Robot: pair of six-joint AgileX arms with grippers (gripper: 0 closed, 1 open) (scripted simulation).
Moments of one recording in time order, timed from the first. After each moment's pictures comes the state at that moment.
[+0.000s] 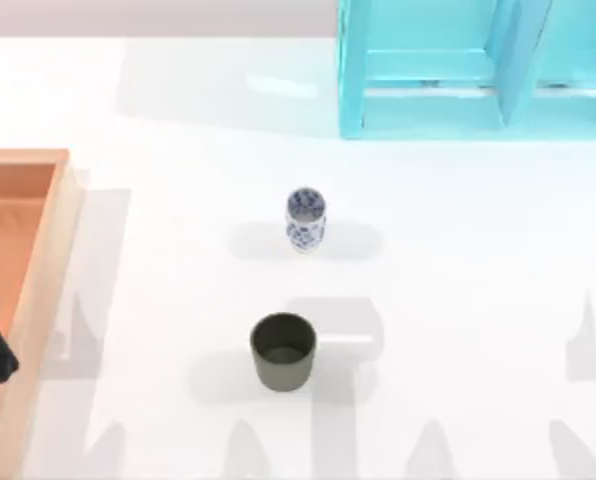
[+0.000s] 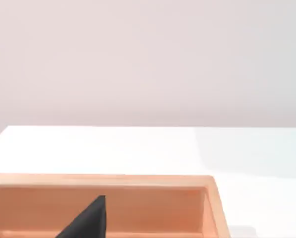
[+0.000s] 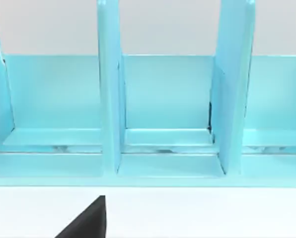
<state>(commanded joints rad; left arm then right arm) 0.00 0.00 0.00 0.00 0.00 0.00 0.00 0.00 0.00 0.00 0.00 0.00</state>
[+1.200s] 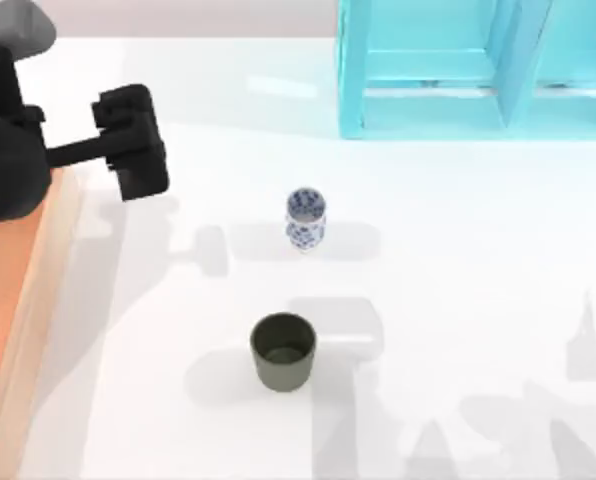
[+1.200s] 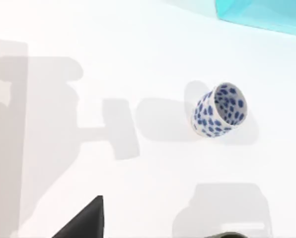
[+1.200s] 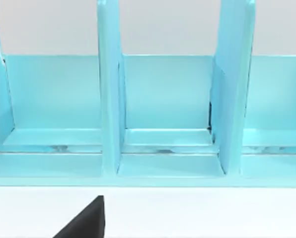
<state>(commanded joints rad) -0.44 1.06 1.03 -0.70 0.01 -0.50 0.00 0.00 0.00 0.00 0.00 0.00</state>
